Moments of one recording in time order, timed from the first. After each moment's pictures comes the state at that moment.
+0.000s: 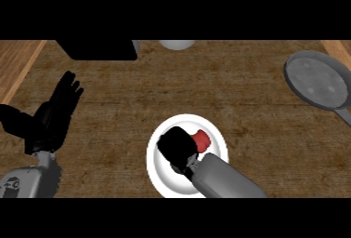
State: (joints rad) left arm -0.18 0.19 0.08 -1.59 0.13 0.07 0.24; right arm -0.60 0.00 0.82 -1.04 1.00 0.27 0.17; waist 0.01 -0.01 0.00
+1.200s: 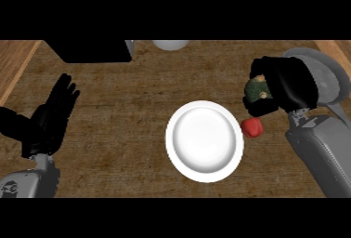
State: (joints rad) left arm -0.16 0.18 0.09 -1.61 0.11 0.09 0.26; right arm -0.56 -0.44 0.30 -1.48 0.97 0.09 0.37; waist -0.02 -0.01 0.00
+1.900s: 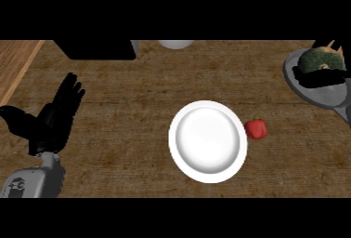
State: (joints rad) left arm -0.17 0.16 0.08 -1.58 0.10 0.07 0.23; right arm -0.60 -0.54 -0.04 -1.39 0.90 0.07 0.27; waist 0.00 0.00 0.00
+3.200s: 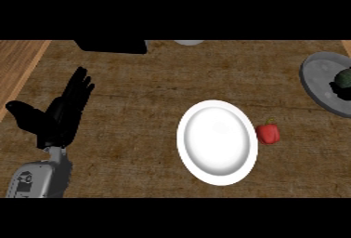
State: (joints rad) left arm -0.22 0.14 0.06 -1.58 0.09 0.05 0.23; right arm -0.82 -0.70 -0.34 -0.29 0.84 -0.33 -0.44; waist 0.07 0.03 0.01
